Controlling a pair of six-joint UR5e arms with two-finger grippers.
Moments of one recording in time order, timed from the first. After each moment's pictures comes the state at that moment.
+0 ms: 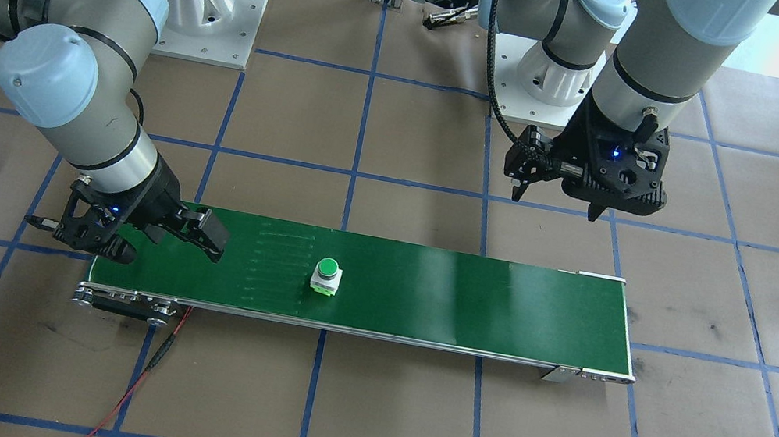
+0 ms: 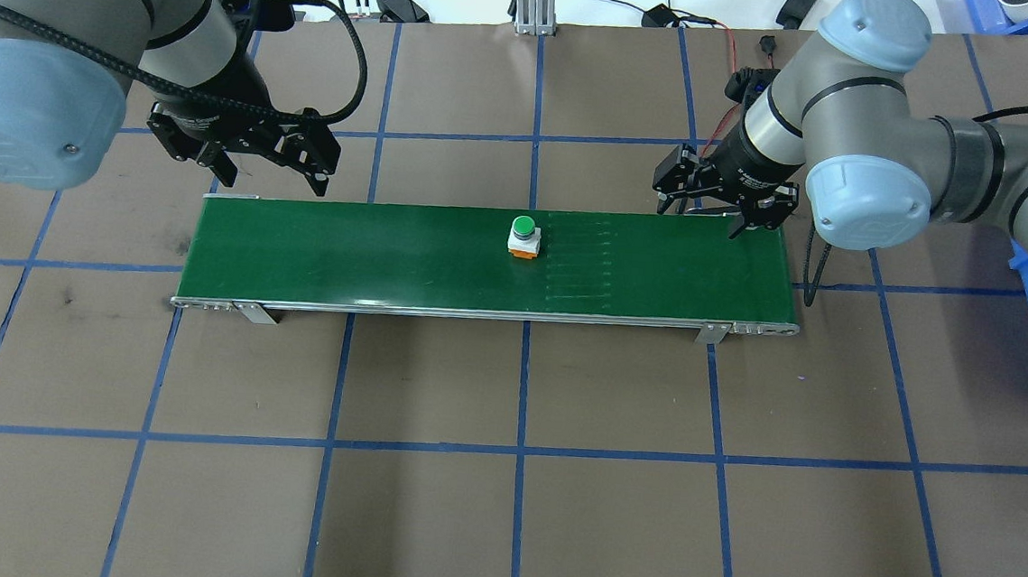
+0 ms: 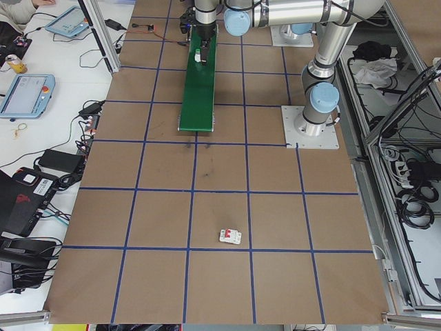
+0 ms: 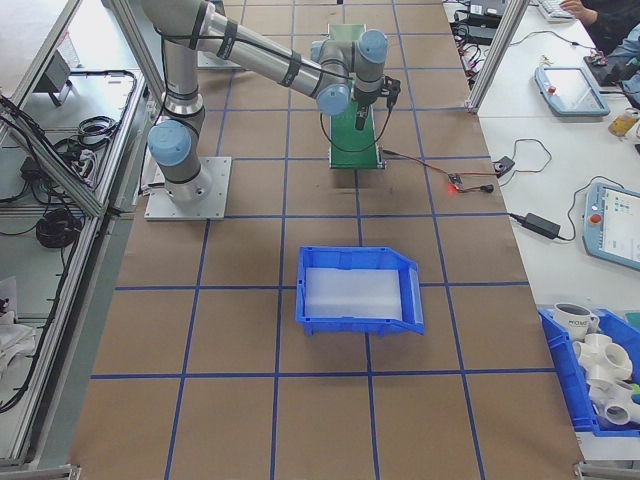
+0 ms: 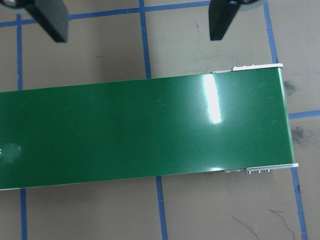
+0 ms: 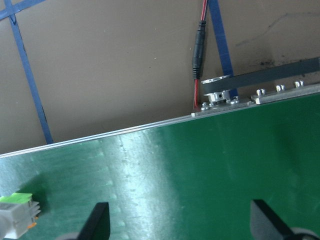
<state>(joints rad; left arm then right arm) -1.58 -1.59 -1.66 -1.43 1.57 0.08 1.55 -1.31 1.79 -2.09 -1.34 0.23</state>
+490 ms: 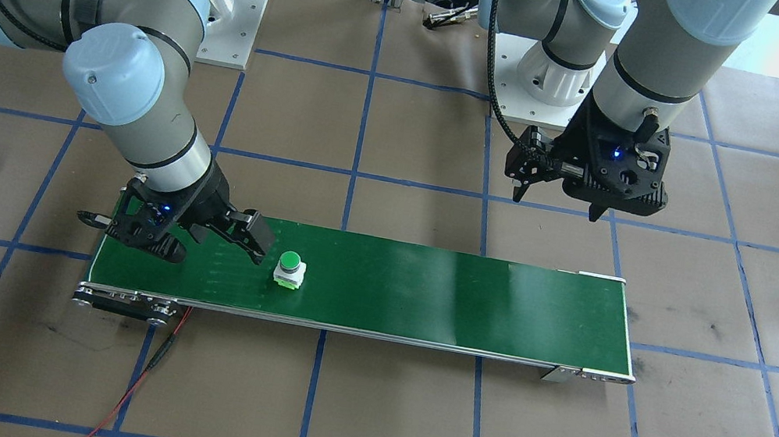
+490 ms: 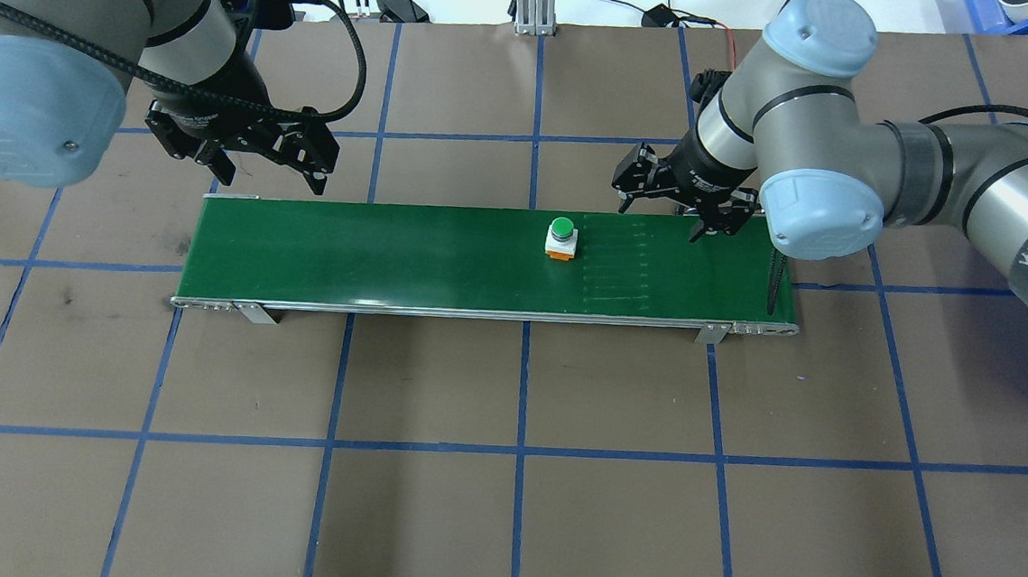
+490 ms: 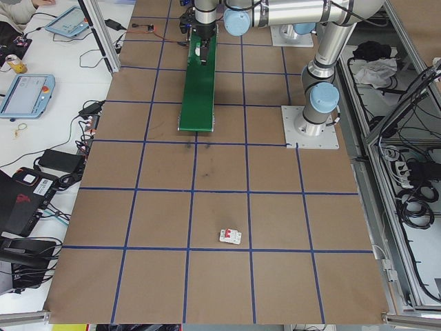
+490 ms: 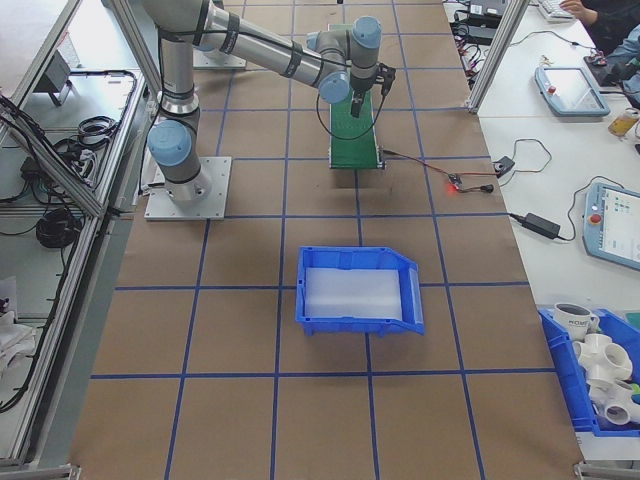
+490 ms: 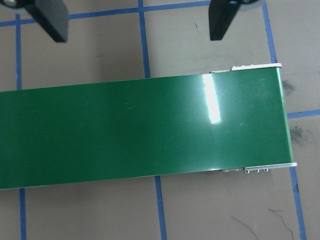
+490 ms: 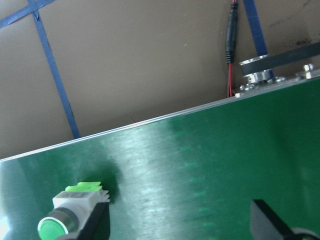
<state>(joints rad) -1.58 -1.59 -1.66 -1.43 1.57 0.08 1.64 -1.30 1.79 -2.13 -1.34 0.38</state>
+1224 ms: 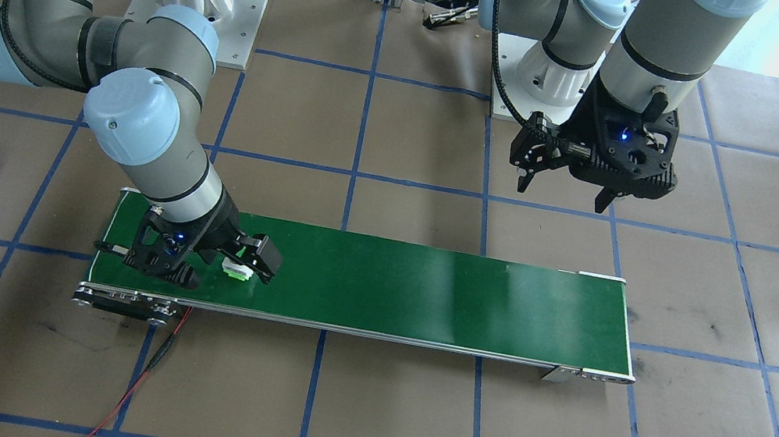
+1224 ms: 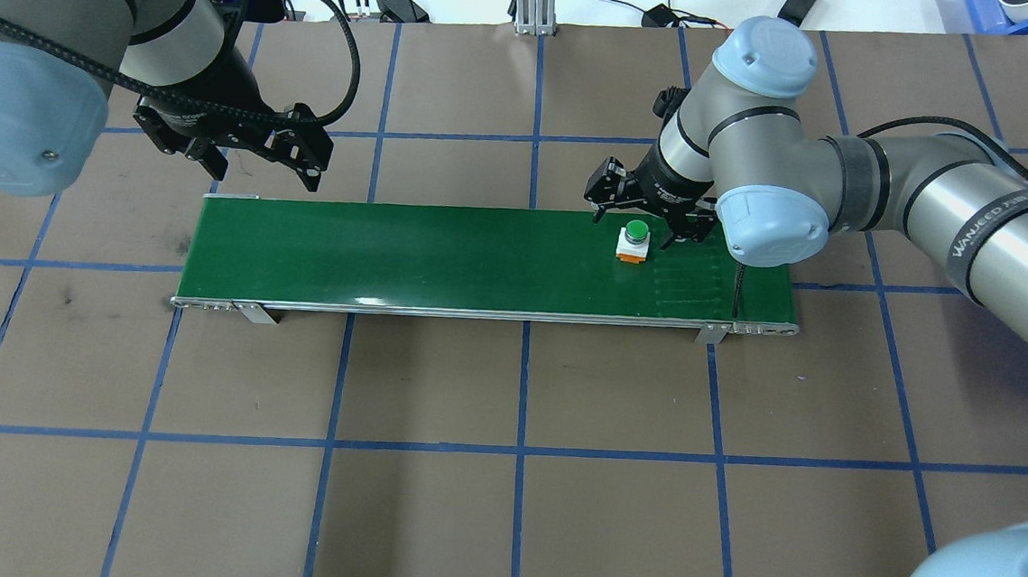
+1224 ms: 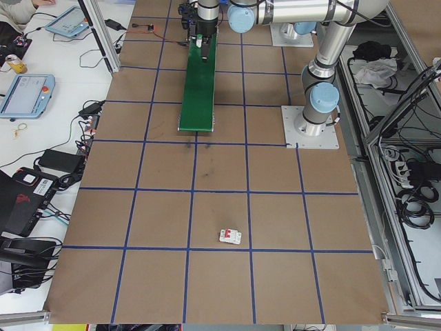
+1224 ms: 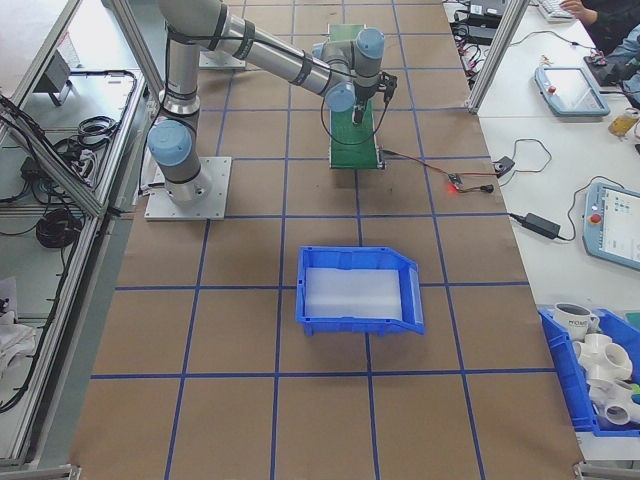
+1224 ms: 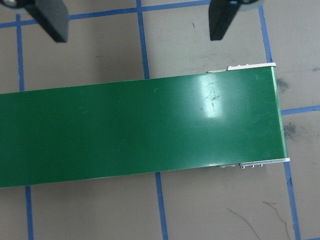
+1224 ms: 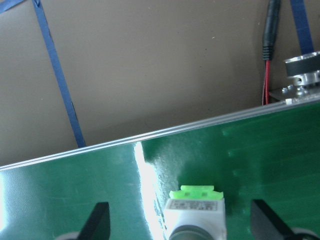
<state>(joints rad) -1.58 -1.56 -1.67 -1.42 1.58 0.09 1.66 -1.23 1.78 -2.19 -1.35 0.36</state>
